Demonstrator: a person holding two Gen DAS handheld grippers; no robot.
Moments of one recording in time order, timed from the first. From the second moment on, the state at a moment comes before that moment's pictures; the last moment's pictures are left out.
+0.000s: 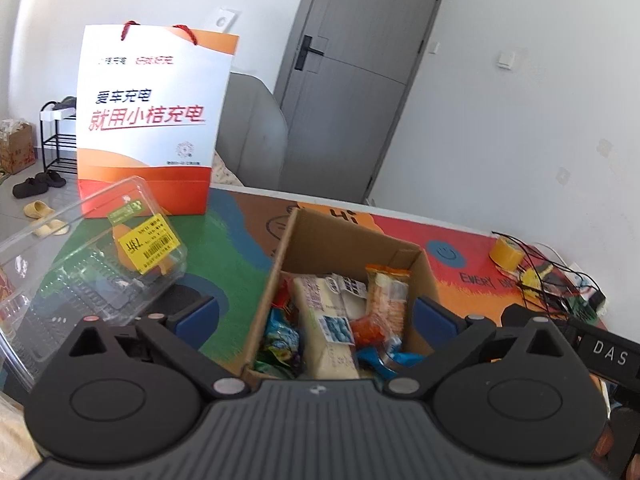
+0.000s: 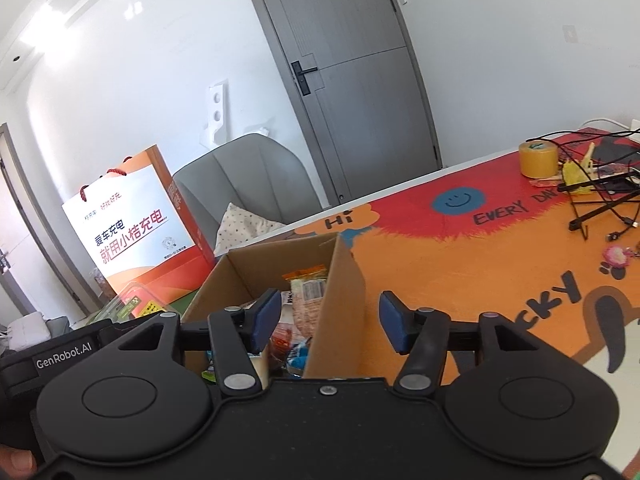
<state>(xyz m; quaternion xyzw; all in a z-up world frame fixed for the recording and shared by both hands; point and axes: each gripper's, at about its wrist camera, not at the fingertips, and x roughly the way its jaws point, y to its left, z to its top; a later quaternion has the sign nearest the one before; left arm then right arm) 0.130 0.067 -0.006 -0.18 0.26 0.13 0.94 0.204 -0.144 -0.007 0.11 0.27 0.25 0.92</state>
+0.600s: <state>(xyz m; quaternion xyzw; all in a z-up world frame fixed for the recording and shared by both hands) 0.097 0.027 0.024 -0.11 0.28 0.08 0.95 0.162 -0.195 0.019 0.10 0.25 0.23 0.94</state>
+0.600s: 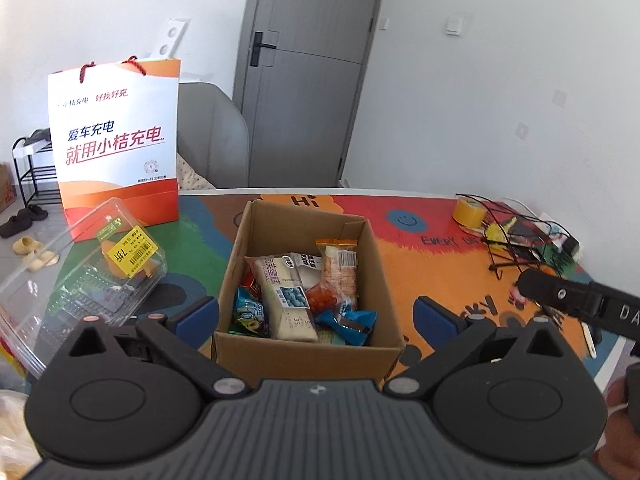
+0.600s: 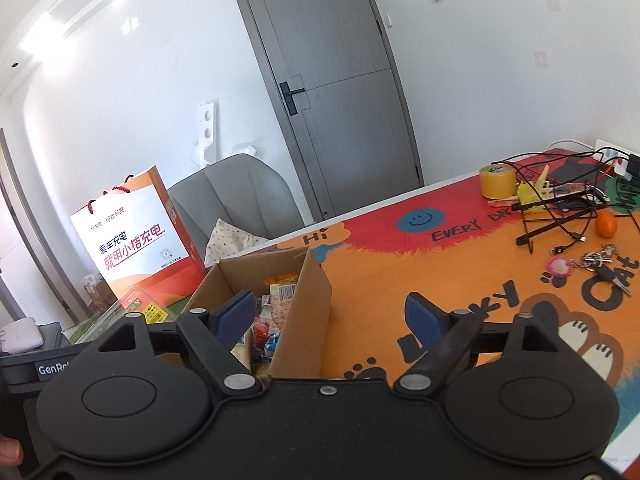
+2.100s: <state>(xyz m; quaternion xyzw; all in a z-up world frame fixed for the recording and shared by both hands) -0.014 0.051 0.055 -0.05 0.26 0.09 0.96 0.073 -0.258 0.048 0.05 0.26 0.20 0.94</state>
